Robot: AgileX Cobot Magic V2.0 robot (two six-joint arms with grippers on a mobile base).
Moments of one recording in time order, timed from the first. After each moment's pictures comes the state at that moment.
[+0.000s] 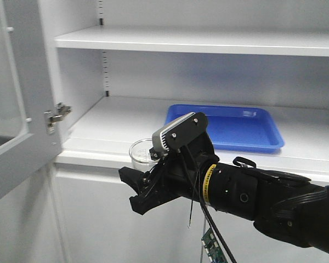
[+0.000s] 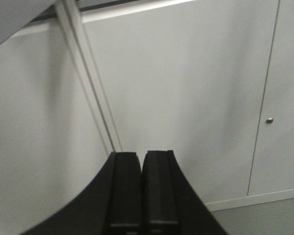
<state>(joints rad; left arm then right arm) -0.20 -0.02 0.04 -0.06 0.37 0.16 0.57 1.60 -1.19 -1.21 -0.29 1.08</state>
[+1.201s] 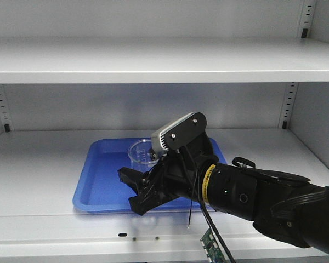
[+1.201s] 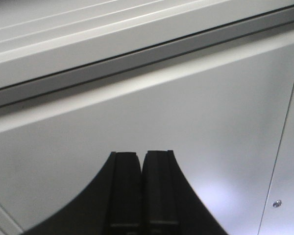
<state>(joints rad) -0.20 -0.02 0.04 -0.06 0.37 0.16 0.57 1.60 -1.19 -1.21 -0.29 1.08</state>
